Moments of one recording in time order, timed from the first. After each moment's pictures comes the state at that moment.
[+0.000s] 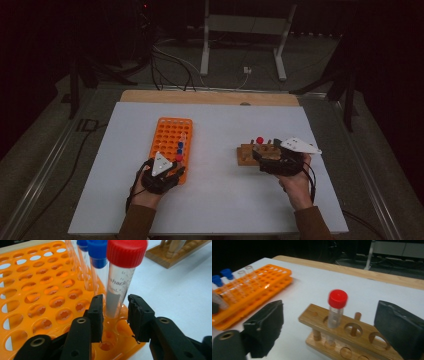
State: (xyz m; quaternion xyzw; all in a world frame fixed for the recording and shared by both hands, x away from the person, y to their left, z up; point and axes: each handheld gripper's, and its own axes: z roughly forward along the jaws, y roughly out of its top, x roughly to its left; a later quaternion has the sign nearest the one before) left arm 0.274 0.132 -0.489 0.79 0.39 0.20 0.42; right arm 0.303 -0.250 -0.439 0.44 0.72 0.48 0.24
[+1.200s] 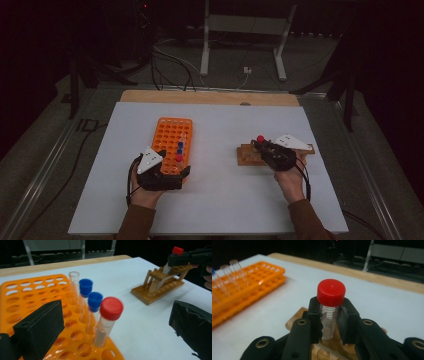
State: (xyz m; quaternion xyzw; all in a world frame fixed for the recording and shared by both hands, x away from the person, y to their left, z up) left arm 0.268 0.137 -0.457 0.73 0.40 0.19 0.52; right arm 0.325 -0.243 -0.456 0.43 0.73 0.48 0.26
